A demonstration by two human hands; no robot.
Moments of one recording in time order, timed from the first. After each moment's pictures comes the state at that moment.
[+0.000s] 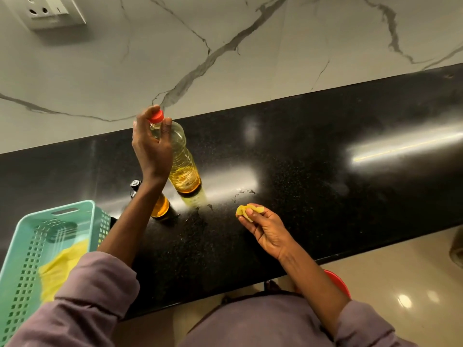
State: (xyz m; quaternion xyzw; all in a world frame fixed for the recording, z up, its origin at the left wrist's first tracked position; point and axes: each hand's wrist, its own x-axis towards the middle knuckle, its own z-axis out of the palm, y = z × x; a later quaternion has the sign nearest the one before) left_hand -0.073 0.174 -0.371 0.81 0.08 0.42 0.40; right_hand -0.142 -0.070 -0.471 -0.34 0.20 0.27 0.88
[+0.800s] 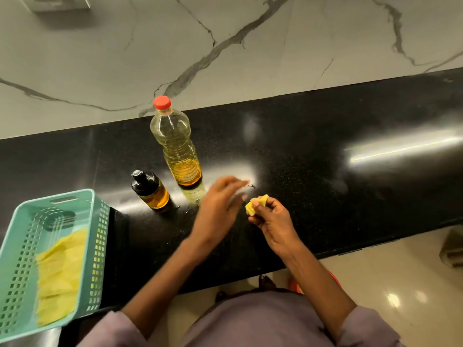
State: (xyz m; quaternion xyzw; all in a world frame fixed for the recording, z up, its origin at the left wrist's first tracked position) left_hand -0.172 0.068 -0.416 0.90 -0.09 0.19 0.39; right_hand -0.150 -0.075 -0.459 -0.50 0.19 0.19 0.83
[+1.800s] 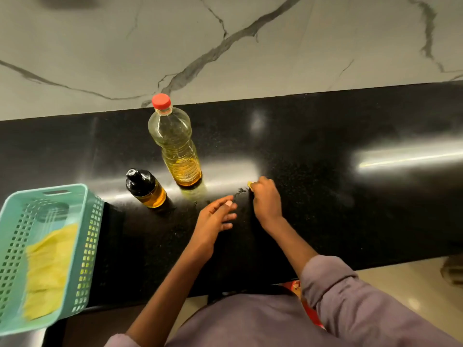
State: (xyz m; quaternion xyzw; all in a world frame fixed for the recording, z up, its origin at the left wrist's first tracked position) left_hand -0.162 0.061 -0.453 0.59 0.29 -0.07 0.75; right_hand -0.060 -0.064 -0.512 -0.96 -0.16 -0.04 0.20
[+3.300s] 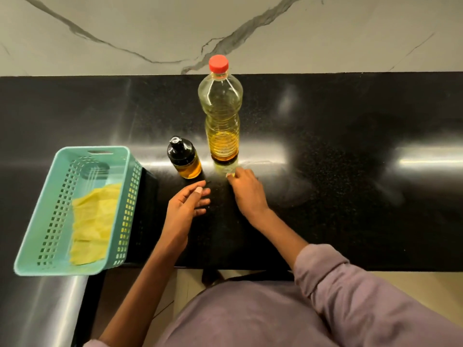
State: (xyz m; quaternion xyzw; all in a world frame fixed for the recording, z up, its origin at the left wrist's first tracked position) left_hand -0.234 0.158 -0.452 0.63 0.35 0.06 0.69; right_hand -0.118 0.041 -0.500 -0.93 -0.35 0.05 0.13
